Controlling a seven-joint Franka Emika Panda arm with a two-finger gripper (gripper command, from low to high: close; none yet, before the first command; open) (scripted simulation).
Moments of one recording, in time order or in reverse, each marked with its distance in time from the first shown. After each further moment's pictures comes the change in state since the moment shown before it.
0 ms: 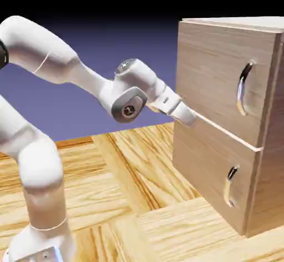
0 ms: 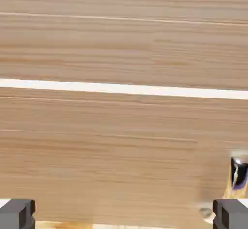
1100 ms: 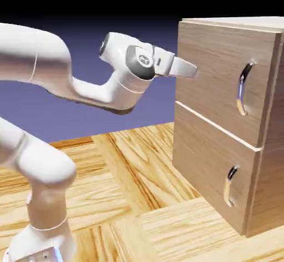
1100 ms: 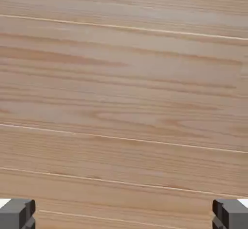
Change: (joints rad) arm 0.480 -0.212 -0.561 0.256 -1.435 -0.053 1.031
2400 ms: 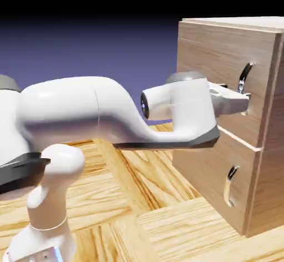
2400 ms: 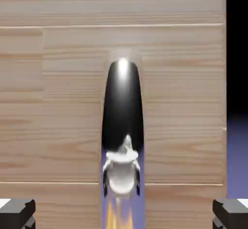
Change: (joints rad) arm 0.646 -0.154 -0.649 0.381 -1.410 -0.076 1.009
